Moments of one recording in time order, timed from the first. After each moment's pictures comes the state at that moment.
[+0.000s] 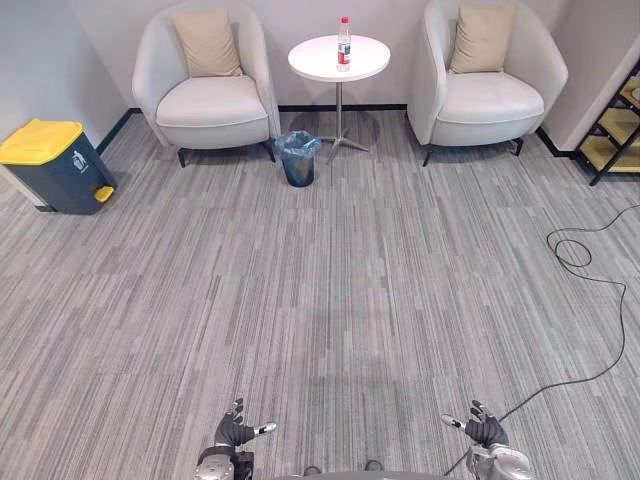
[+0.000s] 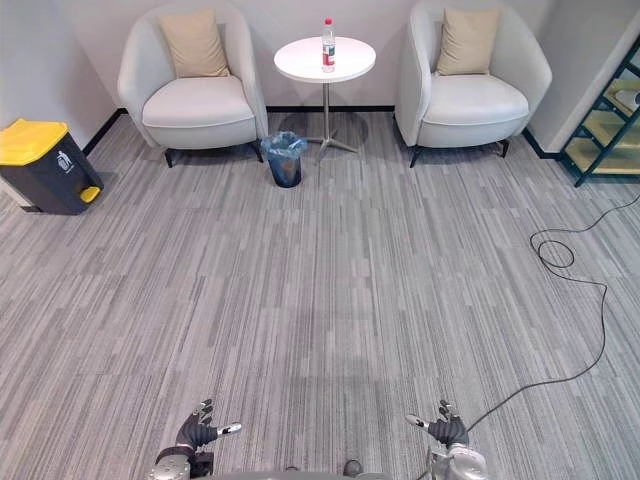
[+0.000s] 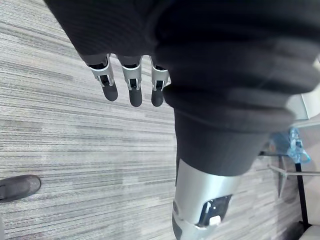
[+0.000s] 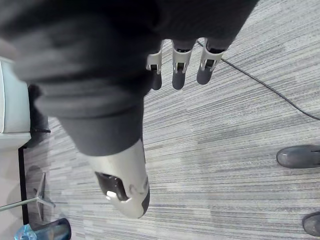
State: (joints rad) left arm 0.14 0.10 0.09 0.88 0.05 -0.13 0.05; right arm 0.10 -0.16 -0.26 0.92 0.12 -0.11 0.02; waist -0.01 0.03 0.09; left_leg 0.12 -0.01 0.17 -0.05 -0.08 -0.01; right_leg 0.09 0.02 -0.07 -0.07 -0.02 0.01
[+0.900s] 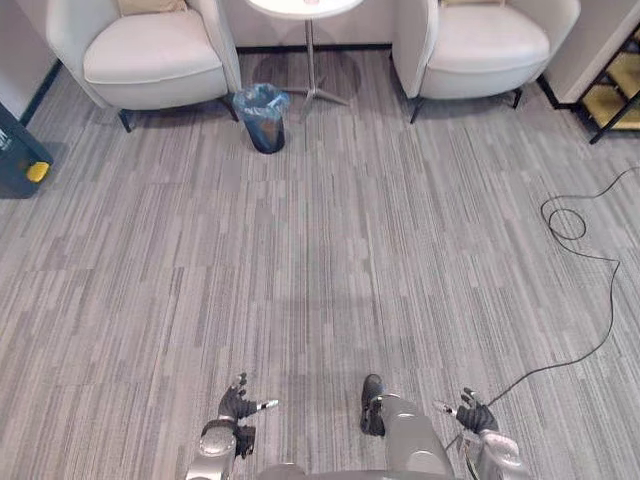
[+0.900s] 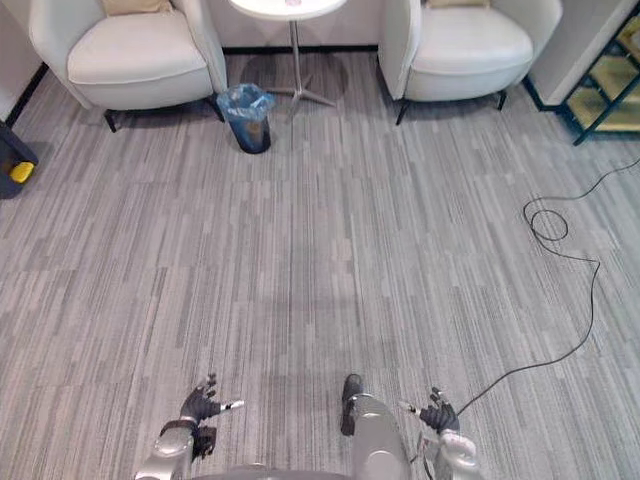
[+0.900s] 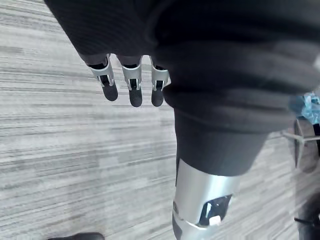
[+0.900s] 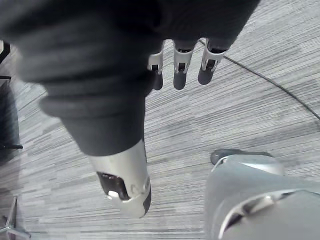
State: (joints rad) left arm 0.03 0.12 0.05 0.87 0.05 -0.13 0.05; right arm 0.04 -0.15 -0.23 0.92 0.15 -0.11 0.02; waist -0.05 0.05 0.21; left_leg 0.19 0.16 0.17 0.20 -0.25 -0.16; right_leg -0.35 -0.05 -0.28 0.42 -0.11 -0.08
